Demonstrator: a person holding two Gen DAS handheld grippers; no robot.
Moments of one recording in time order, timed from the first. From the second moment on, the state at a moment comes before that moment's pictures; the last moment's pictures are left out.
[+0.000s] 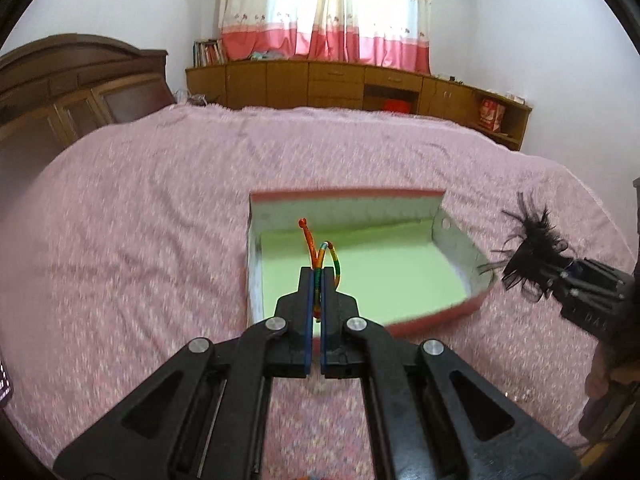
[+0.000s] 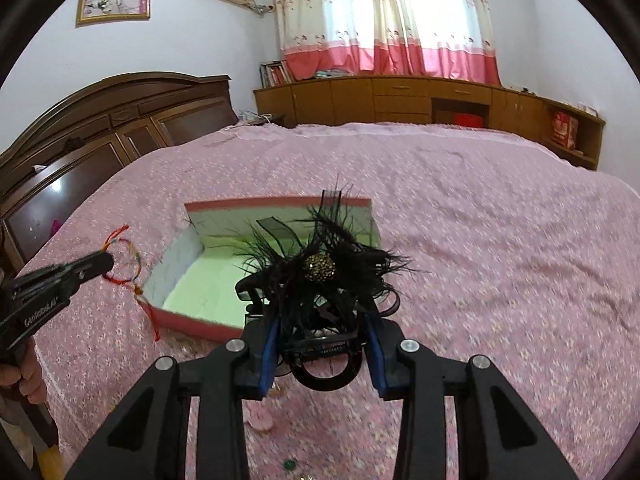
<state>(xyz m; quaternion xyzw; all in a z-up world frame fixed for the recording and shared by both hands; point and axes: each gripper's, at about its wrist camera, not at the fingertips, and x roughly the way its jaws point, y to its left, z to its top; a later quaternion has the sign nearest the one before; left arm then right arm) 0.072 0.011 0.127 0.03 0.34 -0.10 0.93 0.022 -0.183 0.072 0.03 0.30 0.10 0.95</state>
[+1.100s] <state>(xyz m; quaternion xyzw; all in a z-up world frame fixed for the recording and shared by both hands) 0.202 -0.012 0.034 0.05 0.42 -0.08 0.90 0.163 -0.167 0.000 0.02 0.43 0.07 0.90</state>
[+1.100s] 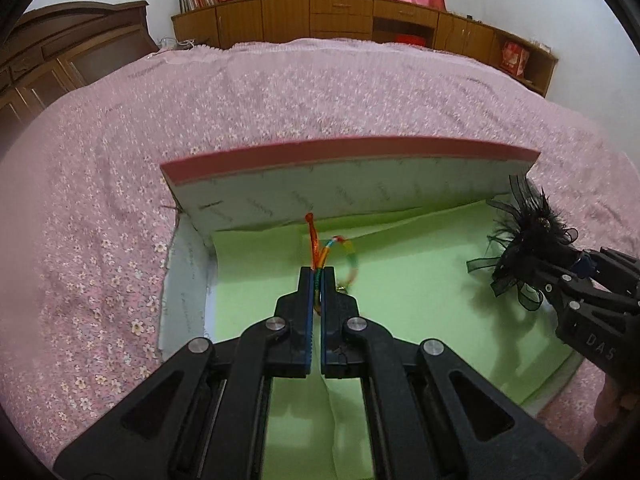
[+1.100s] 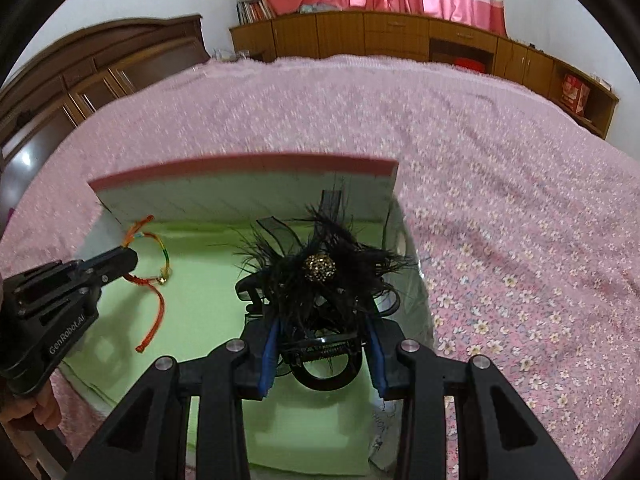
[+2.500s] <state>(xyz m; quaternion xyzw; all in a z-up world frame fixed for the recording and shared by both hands) 0.142 0.010 0.090 -0.01 0.39 -0.08 0.92 0.103 -0.184 0.046 0.10 0.38 0.09 0.92</state>
